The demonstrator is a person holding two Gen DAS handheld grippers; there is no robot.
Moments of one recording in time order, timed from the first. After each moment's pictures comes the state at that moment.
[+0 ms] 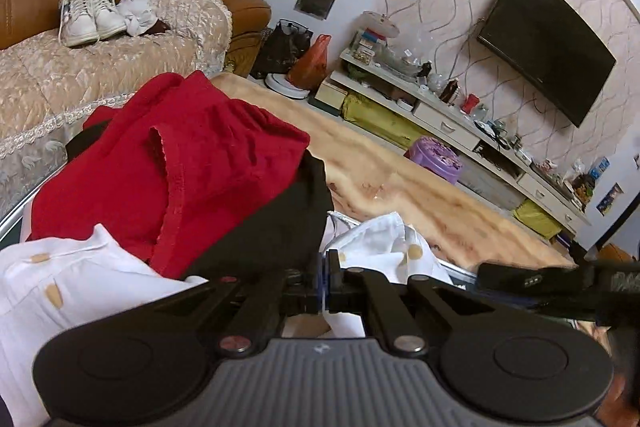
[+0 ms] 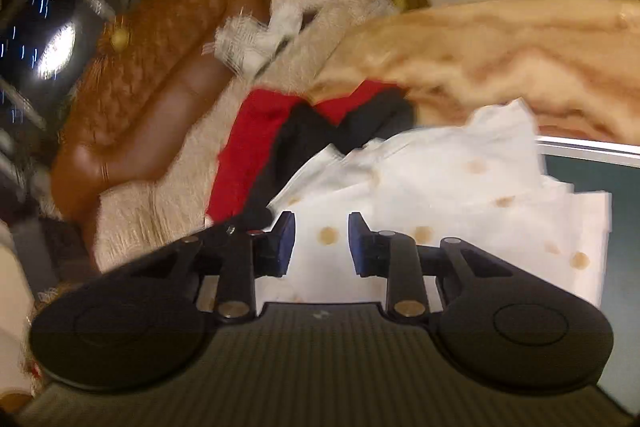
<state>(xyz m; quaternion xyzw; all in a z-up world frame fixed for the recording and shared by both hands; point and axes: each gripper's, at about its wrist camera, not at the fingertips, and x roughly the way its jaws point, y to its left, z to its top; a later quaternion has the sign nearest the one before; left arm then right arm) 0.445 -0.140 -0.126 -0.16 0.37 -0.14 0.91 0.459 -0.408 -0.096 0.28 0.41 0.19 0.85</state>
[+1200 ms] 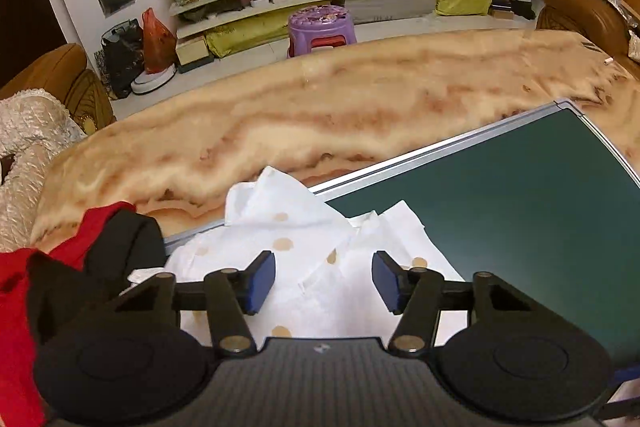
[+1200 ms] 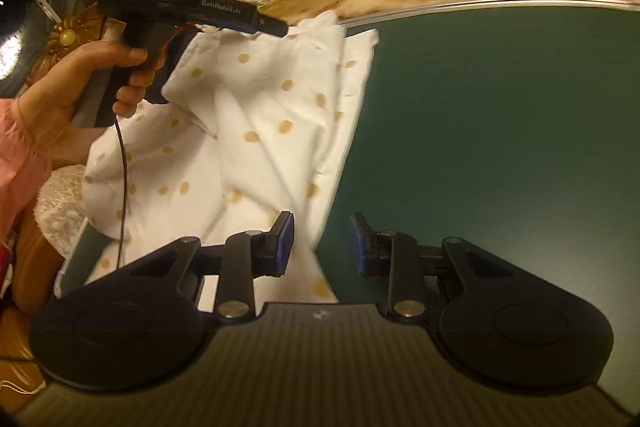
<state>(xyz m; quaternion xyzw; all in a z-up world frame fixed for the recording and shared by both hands) 0.471 -0.377 -0.144 0.21 0.42 -0.29 0.83 0.239 -0.494 -0.165 0.23 0.41 0.08 0.88</state>
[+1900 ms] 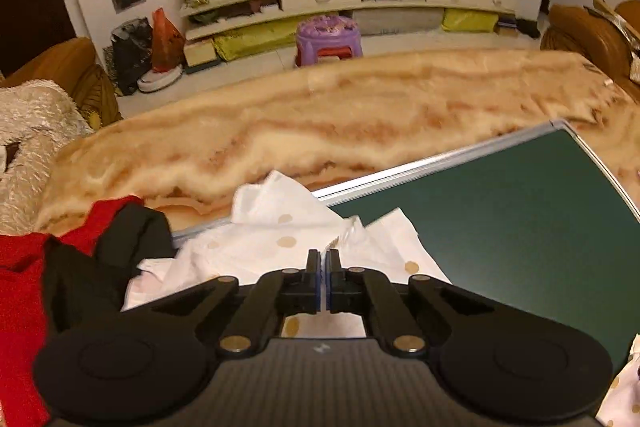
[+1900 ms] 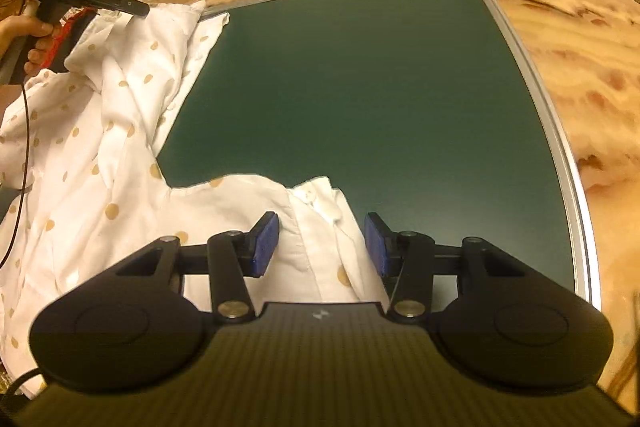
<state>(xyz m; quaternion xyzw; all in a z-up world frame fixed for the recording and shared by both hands) 0.467 -0.353 -0.119 0.16 0.41 -0.28 0.85 0.145 -0.542 -0.168 0.16 0.44 -0.07 0.88</state>
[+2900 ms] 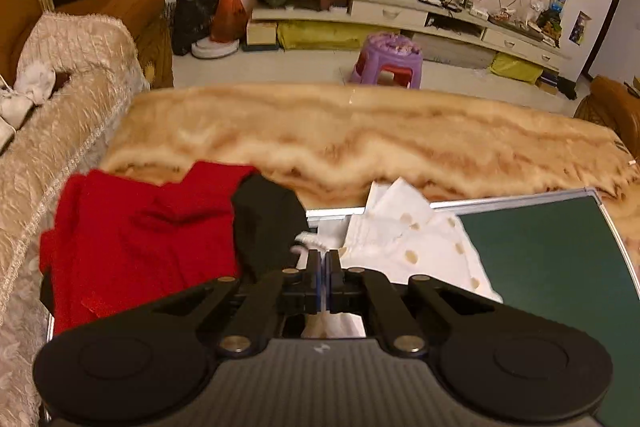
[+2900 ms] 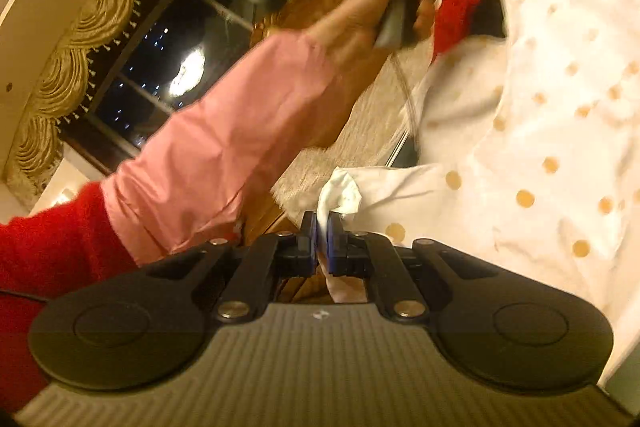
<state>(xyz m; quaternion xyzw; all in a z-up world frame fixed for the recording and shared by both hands) 0.521 -0.236 -0.096 0.07 0.45 -0.23 0.86 0.198 -0.320 -0.092 0.37 0.34 0.38 0.78</state>
